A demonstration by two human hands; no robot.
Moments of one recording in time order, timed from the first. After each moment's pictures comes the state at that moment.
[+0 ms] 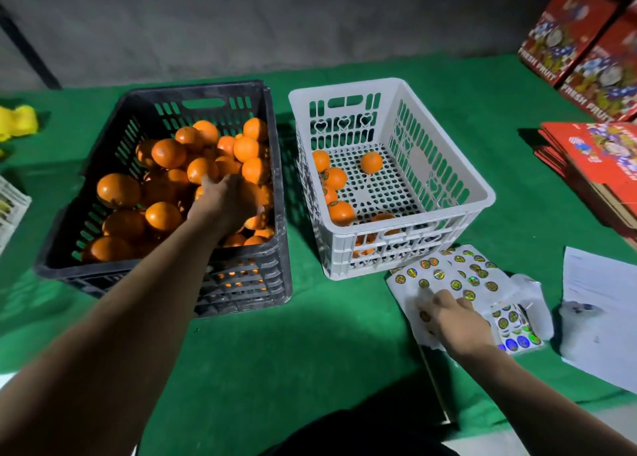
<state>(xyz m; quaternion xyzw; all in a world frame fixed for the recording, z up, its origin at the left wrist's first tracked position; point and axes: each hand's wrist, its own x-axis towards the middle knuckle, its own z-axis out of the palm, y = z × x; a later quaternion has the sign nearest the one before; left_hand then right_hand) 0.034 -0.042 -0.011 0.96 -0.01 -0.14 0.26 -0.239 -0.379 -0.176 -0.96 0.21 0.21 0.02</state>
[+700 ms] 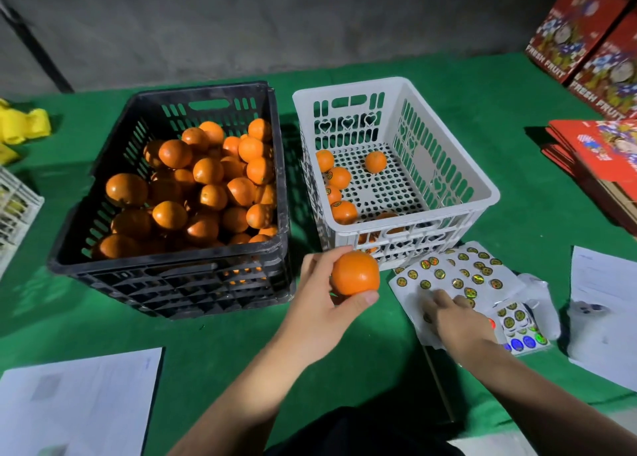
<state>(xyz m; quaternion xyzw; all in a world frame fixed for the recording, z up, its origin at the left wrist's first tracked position) -0.150 -0.096 -0.068 0.77 -0.20 -0.18 0.58 -0.228 -0.374 -0.180 -0.95 0.17 0.27 -0.06</state>
